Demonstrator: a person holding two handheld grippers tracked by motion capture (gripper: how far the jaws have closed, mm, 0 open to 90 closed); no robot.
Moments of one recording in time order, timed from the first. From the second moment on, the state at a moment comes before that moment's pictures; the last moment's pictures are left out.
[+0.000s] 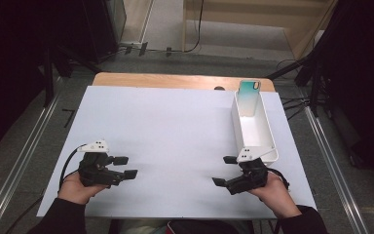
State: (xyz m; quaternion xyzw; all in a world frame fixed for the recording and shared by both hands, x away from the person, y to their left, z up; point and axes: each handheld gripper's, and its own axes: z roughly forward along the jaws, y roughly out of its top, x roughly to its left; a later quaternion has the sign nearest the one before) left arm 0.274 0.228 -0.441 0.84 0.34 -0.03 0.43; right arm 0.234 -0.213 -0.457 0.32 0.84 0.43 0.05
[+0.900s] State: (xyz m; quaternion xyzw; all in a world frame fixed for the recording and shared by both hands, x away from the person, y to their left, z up) left arm 0.274 0.227 -0.442 0.84 0.33 -0.03 0.43; right arm 0.224 -0.232 -0.466 0.33 0.84 0.43 0.04
